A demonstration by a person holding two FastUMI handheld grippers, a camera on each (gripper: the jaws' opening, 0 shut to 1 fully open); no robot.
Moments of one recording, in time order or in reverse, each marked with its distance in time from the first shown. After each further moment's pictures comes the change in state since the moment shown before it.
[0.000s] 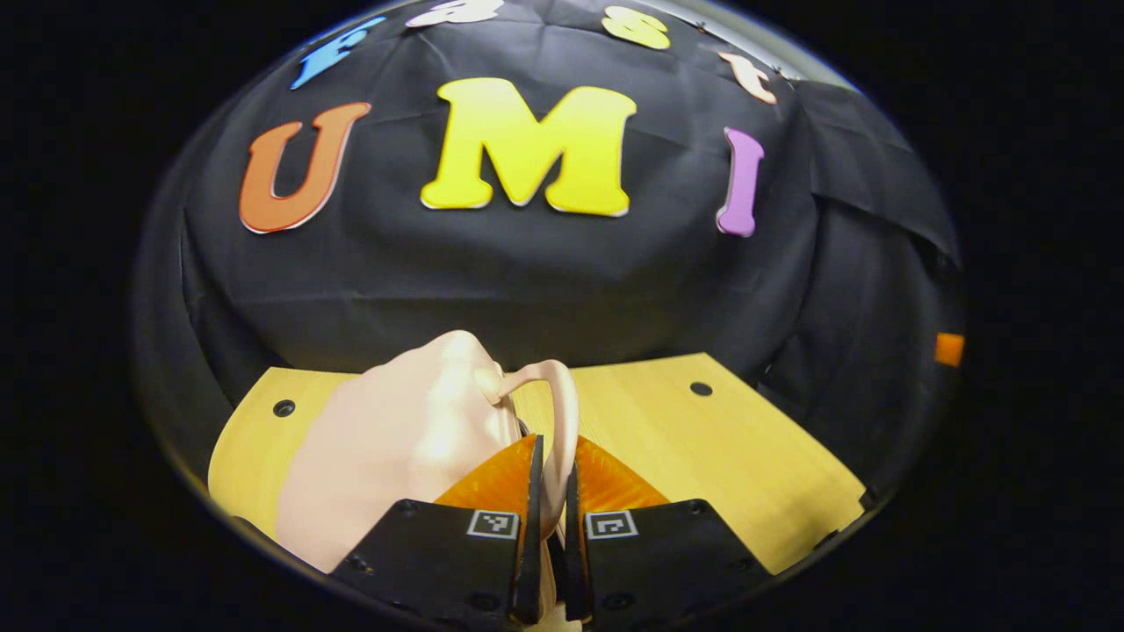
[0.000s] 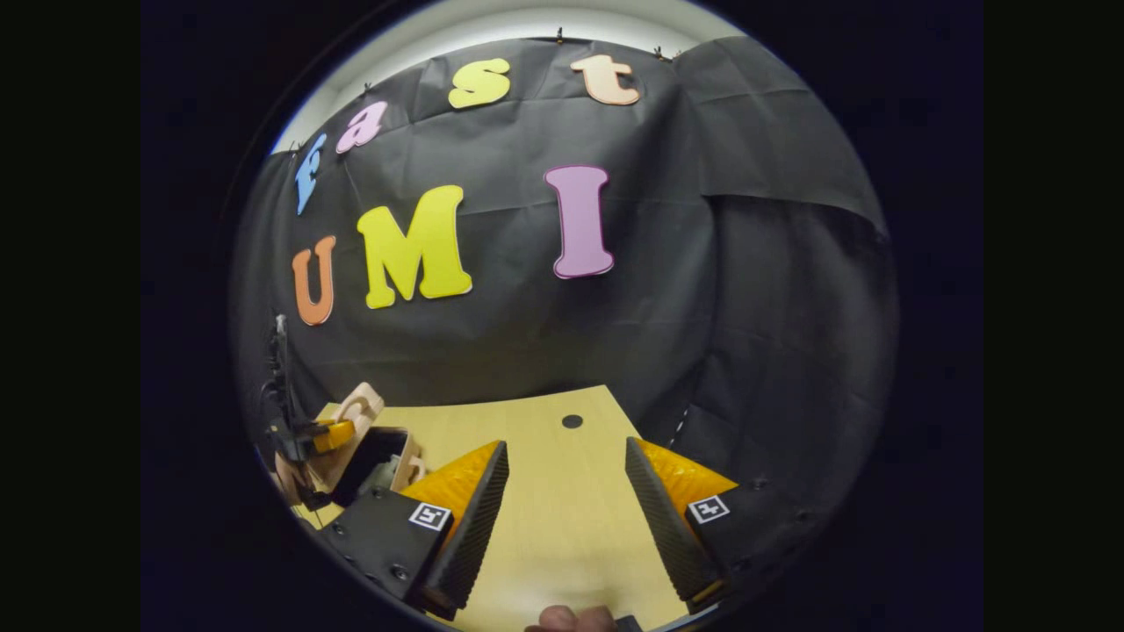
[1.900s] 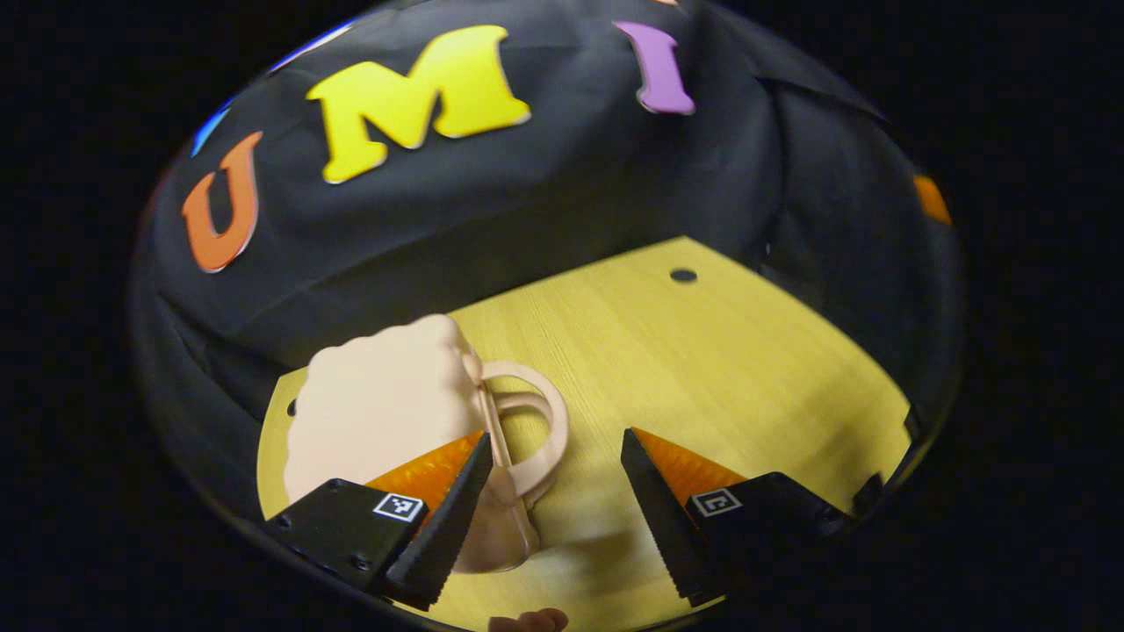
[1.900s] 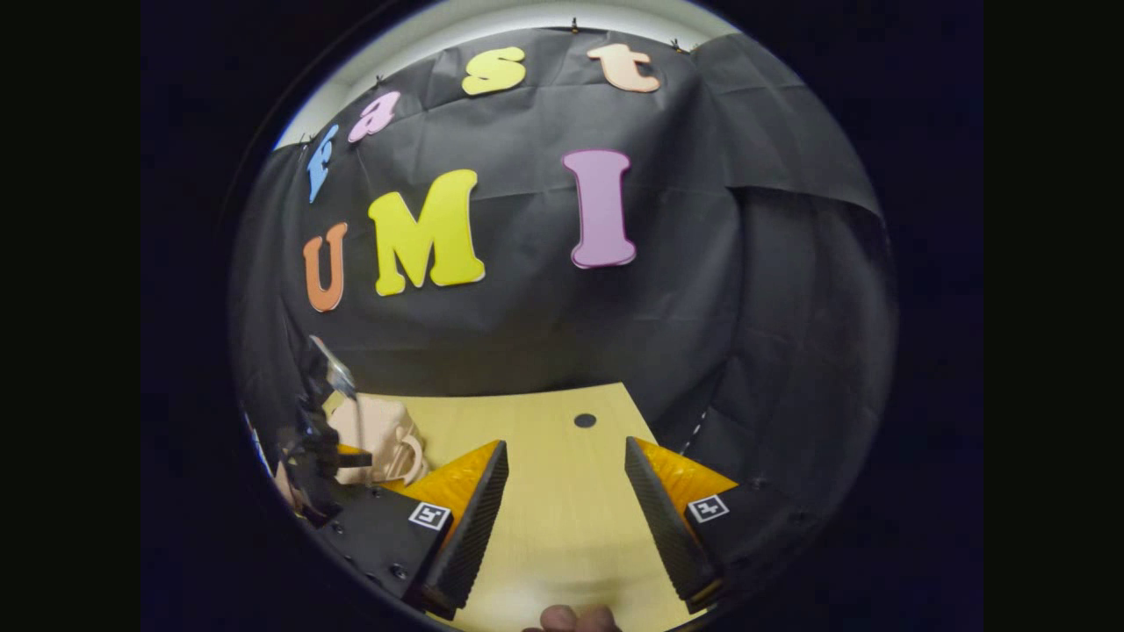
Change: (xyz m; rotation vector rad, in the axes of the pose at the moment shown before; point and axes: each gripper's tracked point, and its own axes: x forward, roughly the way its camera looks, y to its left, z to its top) left arm -0.040 -0.061 -0.016 0.100 0.130 0.093; right arm 0.042 0.021 0.009 -0.049 -0.012 0.101
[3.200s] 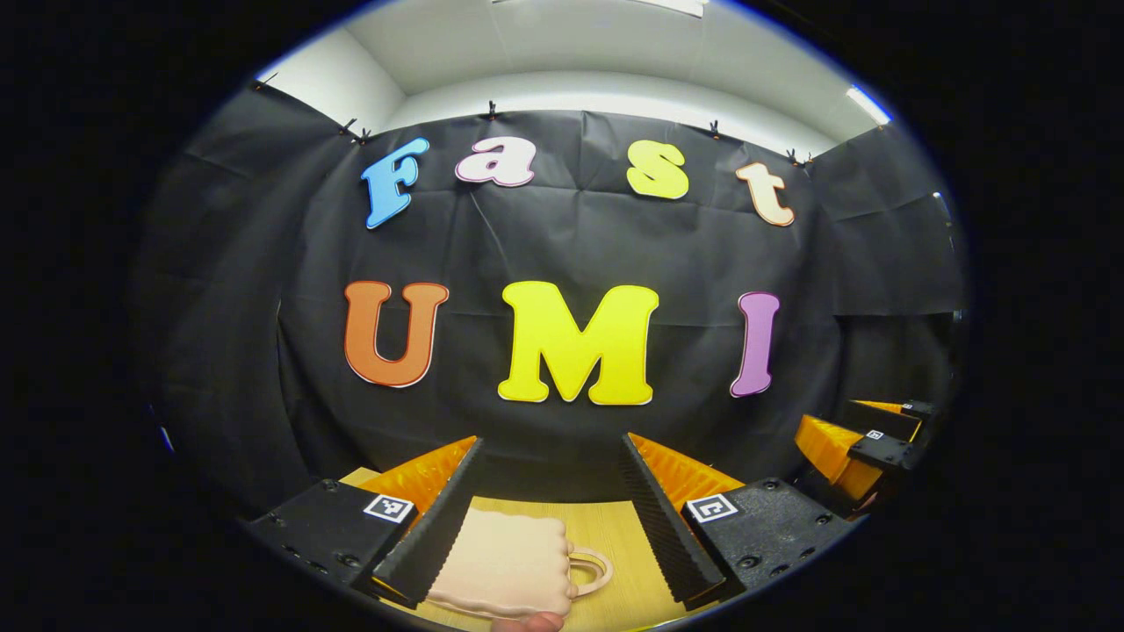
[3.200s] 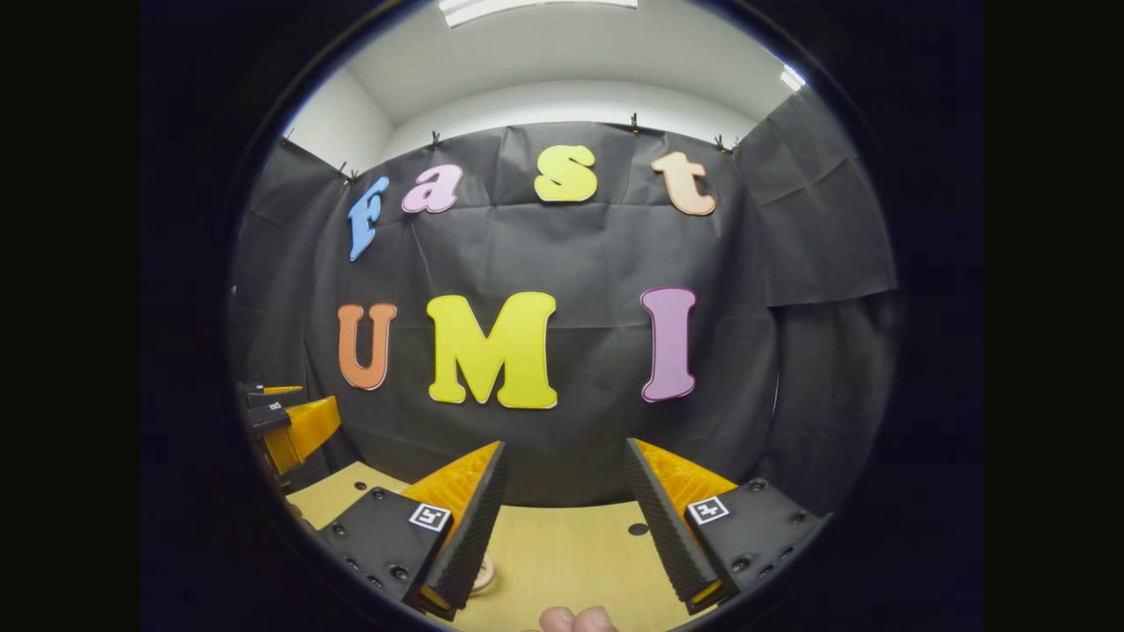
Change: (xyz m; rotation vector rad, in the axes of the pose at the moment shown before) left arm -0.257 0.093 0.184 -0.184 -0.639 0.193; right arm -0.034 0.136 0.117 -0.054 -0.378 0.075
